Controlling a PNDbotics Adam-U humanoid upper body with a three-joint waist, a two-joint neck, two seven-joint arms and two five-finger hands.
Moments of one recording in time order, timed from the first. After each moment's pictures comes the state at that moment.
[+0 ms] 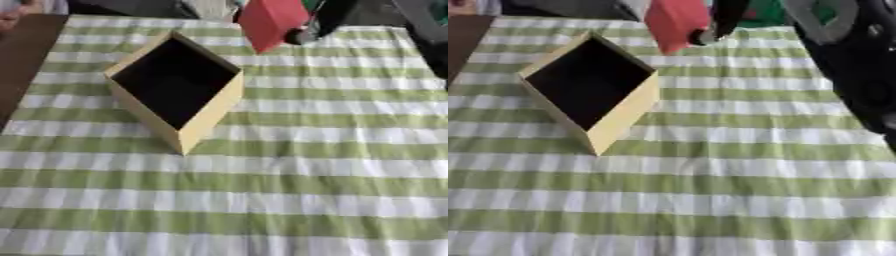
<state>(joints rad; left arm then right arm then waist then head) -0.21 0.27 0.12 -1.98 -0.09 -0.19 0.40 -1.29 -0.51 0.41 -1.30 0.69 -0.04 0.70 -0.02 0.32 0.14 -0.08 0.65</state>
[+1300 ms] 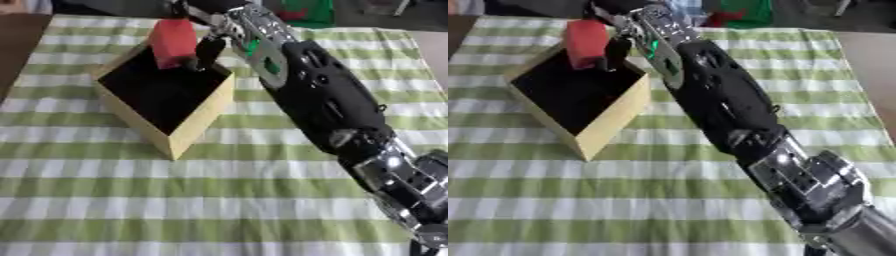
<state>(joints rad) -0.24 0.26 0.10 -1.98 -0.07 -0.20 0.38 -1.29 -0.20 0.34 -0.94 0.93 0.03 0.40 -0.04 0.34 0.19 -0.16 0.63</state>
